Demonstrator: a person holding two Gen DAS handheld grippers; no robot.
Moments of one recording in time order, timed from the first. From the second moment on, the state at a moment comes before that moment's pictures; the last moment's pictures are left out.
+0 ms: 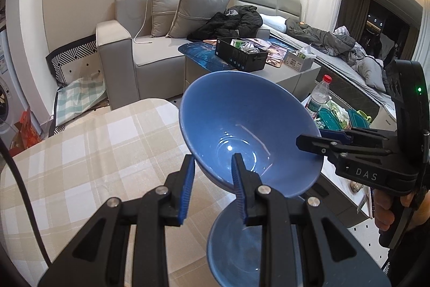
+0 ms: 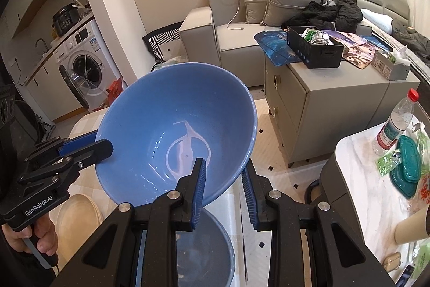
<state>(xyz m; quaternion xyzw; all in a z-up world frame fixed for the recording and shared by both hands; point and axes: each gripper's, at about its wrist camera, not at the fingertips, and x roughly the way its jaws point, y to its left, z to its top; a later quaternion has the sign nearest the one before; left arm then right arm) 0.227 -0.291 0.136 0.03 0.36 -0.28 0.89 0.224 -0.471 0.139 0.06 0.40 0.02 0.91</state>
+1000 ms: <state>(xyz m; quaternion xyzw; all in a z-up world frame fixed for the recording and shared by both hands) 0.156 -0.270 0.131 0.03 0.37 -0.29 0.88 0.140 -0.441 0.141 0.04 0.41 0.02 0.91</state>
